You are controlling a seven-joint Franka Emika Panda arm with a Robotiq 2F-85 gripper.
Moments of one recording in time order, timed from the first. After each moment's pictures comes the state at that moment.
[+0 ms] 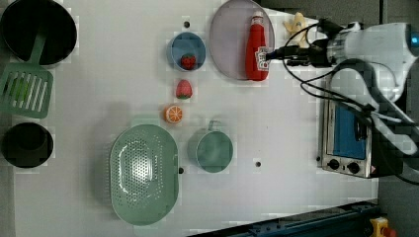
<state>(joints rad) -0.06 0.58 0.12 -1.76 0.00 0.79 -0.66</state>
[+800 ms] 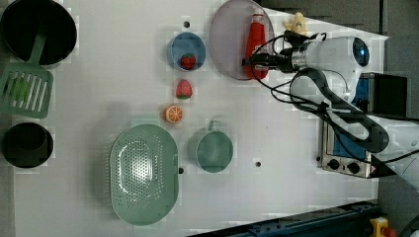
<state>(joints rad) -0.05 0.78 0.12 -1.74 -0.01 1.00 -0.67</state>
